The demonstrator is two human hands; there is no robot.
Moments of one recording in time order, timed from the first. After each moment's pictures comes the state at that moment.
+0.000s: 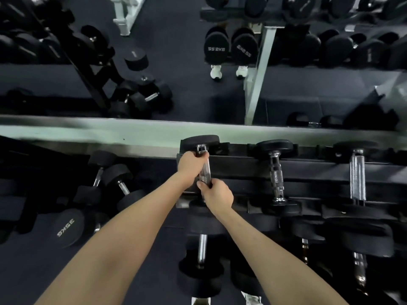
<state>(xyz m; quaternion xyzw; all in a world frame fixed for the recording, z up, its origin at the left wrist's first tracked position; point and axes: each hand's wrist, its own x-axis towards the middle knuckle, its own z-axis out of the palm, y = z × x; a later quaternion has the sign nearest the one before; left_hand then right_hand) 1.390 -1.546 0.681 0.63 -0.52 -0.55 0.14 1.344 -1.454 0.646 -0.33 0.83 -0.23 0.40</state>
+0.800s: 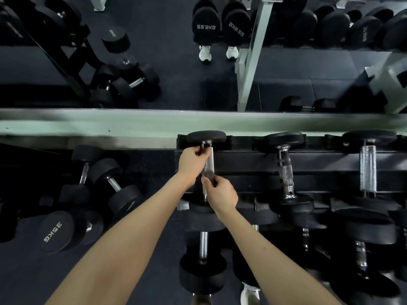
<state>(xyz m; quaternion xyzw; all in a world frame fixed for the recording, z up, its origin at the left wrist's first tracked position) 1.392 -1.566 0.645 0.58 -0.55 -0.57 0.16 1.353 -1.468 0.630 -0.25 0.85 -0.26 0.39</state>
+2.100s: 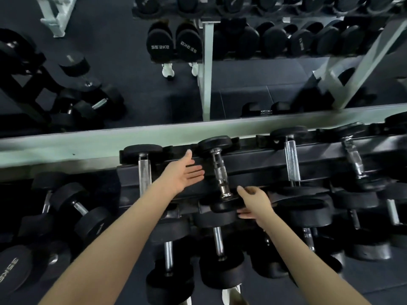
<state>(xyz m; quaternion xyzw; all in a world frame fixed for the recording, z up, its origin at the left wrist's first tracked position) 1.288 -1.502 0.686 0.54 -0.26 -0.80 0.10 1.164 -1.333 0.661 -0.01 0.83 -0.33 0.44</state>
